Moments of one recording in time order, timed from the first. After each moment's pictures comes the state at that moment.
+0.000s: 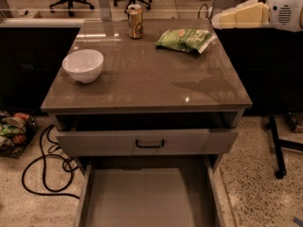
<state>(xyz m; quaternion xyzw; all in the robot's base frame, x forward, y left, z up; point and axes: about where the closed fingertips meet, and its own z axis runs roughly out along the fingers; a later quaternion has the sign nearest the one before) 0.633 -0.220 1.055 -0.30 0.72 0.09 0.62</state>
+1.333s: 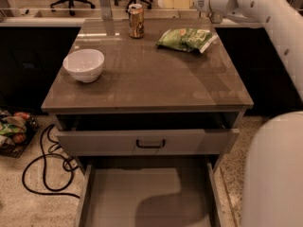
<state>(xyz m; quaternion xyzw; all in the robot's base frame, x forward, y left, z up) 0.851 -0.118 1.013 -0.28 0.70 0.17 0.64</state>
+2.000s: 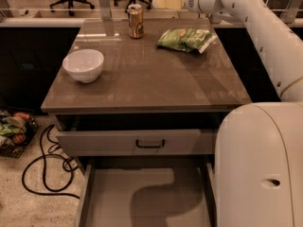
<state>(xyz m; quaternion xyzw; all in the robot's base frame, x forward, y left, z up) 0.894 -0.103 0.993 -0.26 0.72 0.17 0.62</state>
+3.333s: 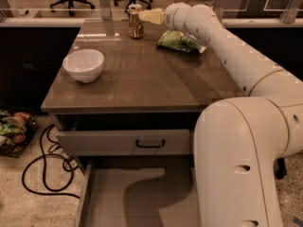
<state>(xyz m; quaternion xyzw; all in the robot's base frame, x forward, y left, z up) 0.950 -0.059 0.926 -0.18 0.72 0.15 0.65</state>
